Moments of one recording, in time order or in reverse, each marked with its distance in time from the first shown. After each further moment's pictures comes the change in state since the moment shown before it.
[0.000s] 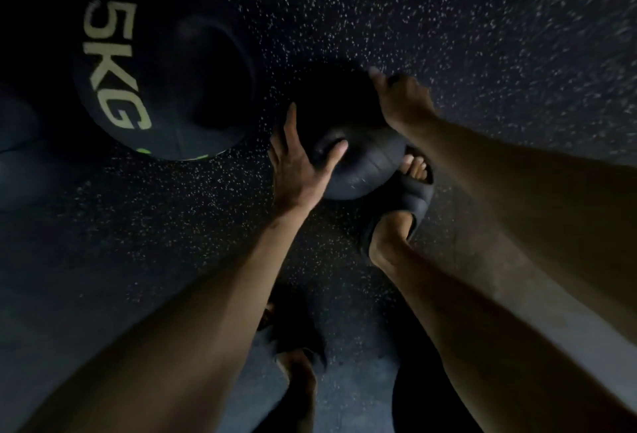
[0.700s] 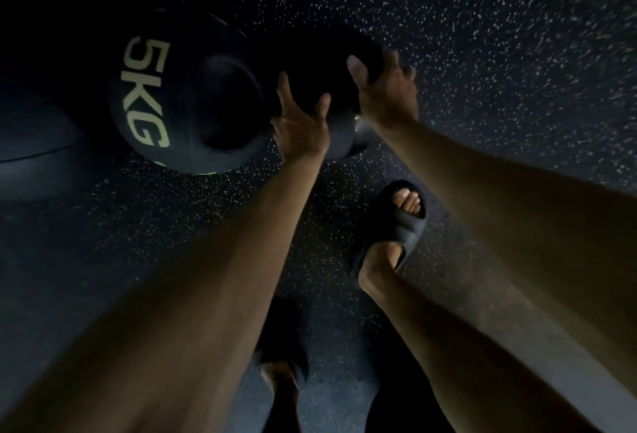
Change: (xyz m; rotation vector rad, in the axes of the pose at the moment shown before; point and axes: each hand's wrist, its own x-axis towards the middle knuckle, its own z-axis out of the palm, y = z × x) left_hand 0.063 0.095 -0.025 -0.177 0.148 -0.248; right_hand 0.011 -0.071 -0.025 0.127 0.082 -0.169
